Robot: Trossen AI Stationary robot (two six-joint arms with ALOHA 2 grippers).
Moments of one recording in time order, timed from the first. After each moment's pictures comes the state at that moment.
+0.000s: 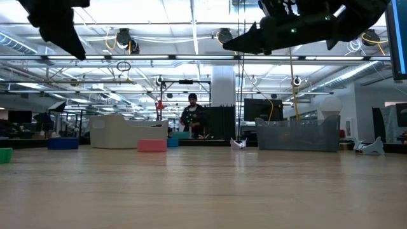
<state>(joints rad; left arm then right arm) -0.34 0.89 0.87 -1.06 -0.56 -0.73 -0.10 1.32 0.60 0.66 0.13 -0.34</state>
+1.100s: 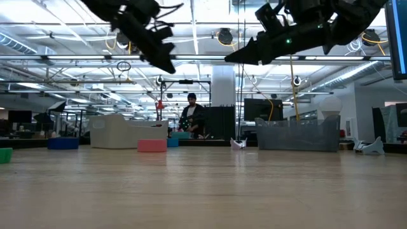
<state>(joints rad) 0.62 1.47 1.18 -0.21 -0.13 0.26 -0.19 1.33 0.60 0.62 0.13 -0.41</state>
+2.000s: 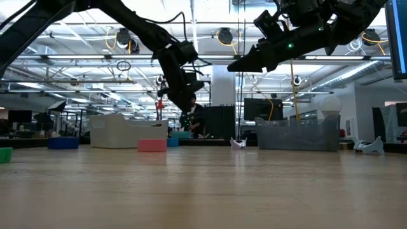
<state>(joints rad) 0.68 2.04 1.71 -0.61 -0.11 -0.11 -0.20 1.33 0.60 0.52 0.13 -0.38</state>
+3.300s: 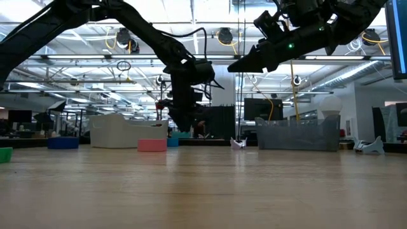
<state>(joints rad) 0.54 2.19 1.71 -0.69 -0.41 -0.35 -0.19 1.33 0.60 0.51 0.13 -0.37</state>
